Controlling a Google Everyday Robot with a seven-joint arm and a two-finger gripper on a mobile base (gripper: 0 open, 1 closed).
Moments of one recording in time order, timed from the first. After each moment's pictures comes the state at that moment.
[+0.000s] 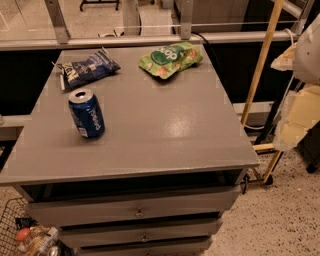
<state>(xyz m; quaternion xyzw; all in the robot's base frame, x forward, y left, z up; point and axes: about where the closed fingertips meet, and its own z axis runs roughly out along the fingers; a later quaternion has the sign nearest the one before) 0.438 -0.216 0.978 -0.60 0.78 -0.04 0.16</state>
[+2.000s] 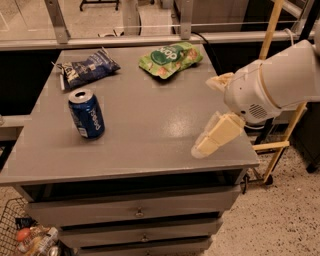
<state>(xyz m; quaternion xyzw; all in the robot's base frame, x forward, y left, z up) 0.470 -0.093 0.924 -0.58 0.72 0.13 0.35</state>
